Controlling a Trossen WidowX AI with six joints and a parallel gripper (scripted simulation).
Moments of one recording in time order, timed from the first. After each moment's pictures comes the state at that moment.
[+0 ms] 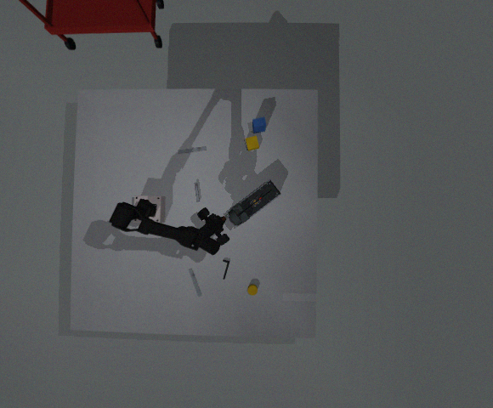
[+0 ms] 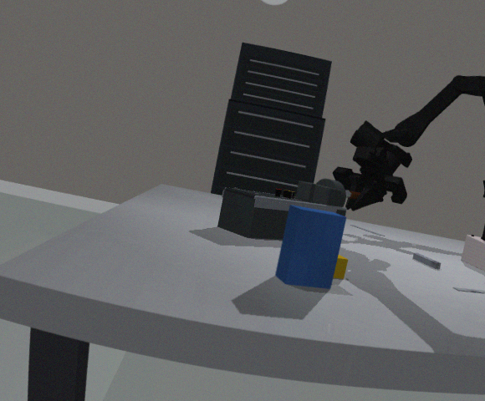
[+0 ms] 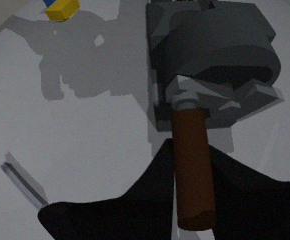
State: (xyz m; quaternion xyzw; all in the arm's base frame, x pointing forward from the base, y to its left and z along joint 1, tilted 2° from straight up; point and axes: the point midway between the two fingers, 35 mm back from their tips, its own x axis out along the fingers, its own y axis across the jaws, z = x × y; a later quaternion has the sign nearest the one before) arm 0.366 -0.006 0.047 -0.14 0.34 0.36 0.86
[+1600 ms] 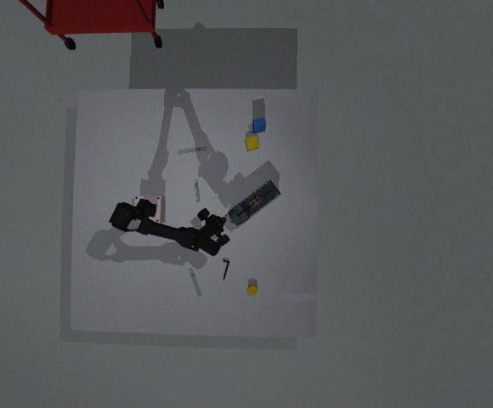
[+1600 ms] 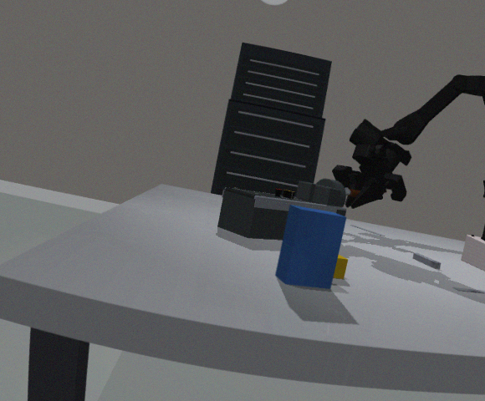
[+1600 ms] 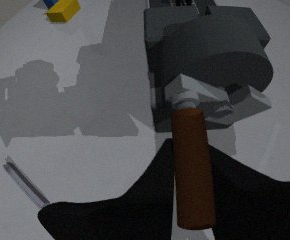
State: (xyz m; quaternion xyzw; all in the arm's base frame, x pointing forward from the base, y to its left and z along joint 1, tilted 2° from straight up) arm 0.368 -0.008 0.051 -0.13 0.34 0.37 0.85
